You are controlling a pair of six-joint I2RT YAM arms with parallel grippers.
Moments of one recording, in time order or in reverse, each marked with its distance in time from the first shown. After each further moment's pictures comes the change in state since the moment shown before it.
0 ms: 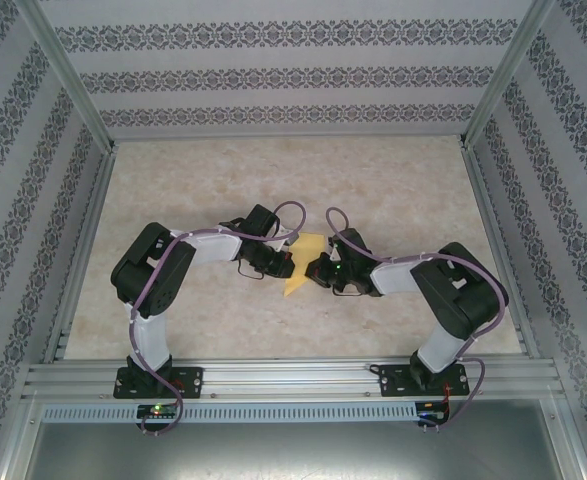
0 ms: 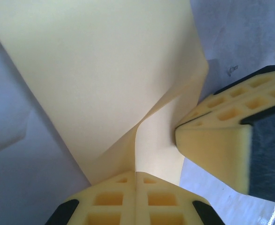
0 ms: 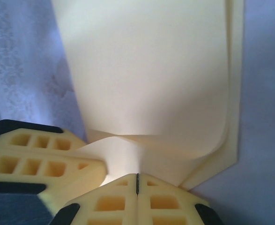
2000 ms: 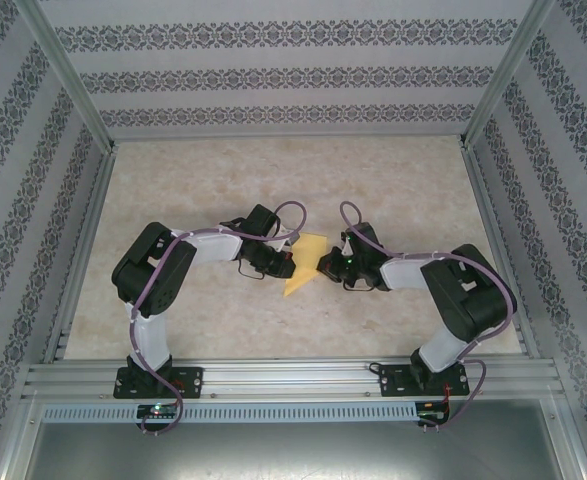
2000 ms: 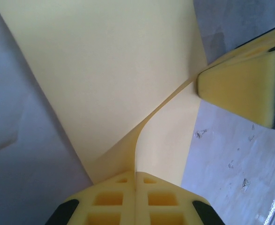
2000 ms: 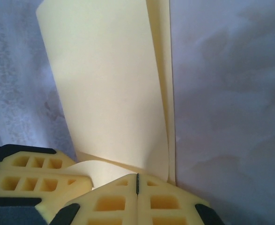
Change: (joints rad) left arm 0.000 0.006 0.005 -0.001 0.016 0.003; right arm -0.108 -0.060 0.006 -0.104 -0.020 -0.064
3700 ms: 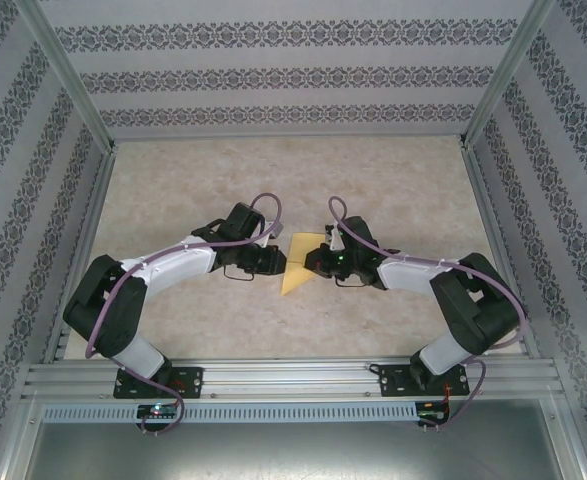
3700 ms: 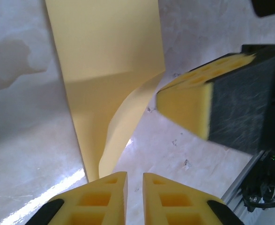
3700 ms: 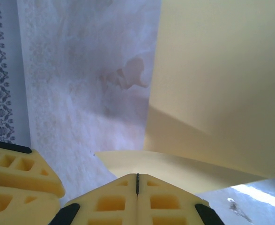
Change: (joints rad) left arm -0.014 -0.342 -0.132 -0.048 -0.093 -0.246; right arm 0.095 -0.045 0.068 -0.023 -0.068 -0.084
